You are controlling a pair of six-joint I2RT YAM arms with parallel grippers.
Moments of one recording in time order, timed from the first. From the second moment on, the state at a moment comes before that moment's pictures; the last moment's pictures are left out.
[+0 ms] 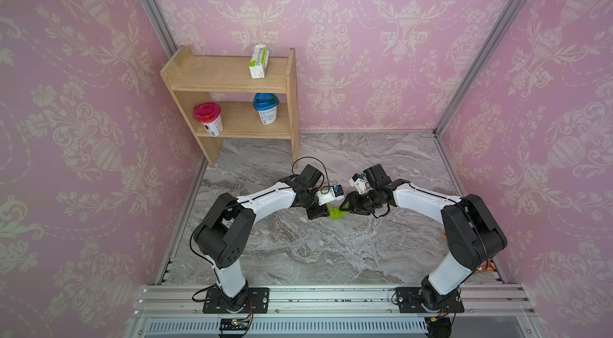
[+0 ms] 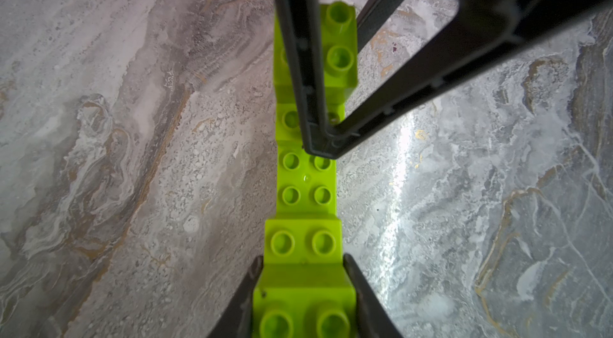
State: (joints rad) left arm -0.62 1.75 1.12 -0.48 0.41 0.59; right arm 0.41 1.68 0.97 -0.41 -0.57 0.49
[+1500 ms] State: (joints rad) left arm -0.62 1.70 1.08 -0.46 0.38 0.55; right arm 0.43 1.71 0.98 -0.40 -0.56 0.49
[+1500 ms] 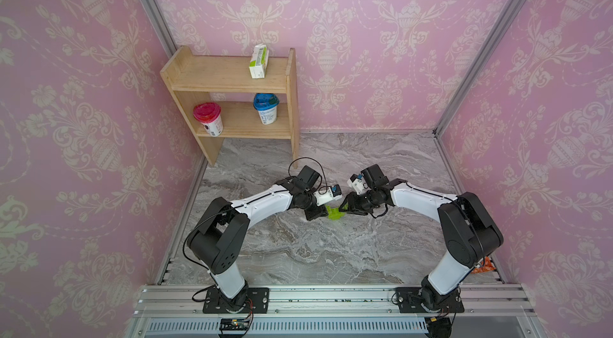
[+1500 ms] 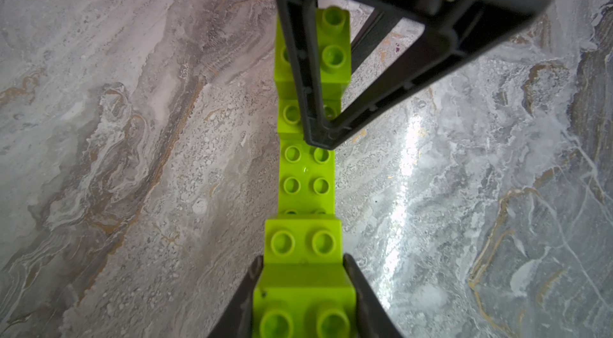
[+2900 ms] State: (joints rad) left arm -0.63 1.72 1.08 -0.45 0.35 0.50; right arm 0.44 1.71 0.99 -0.41 -0.56 0.47
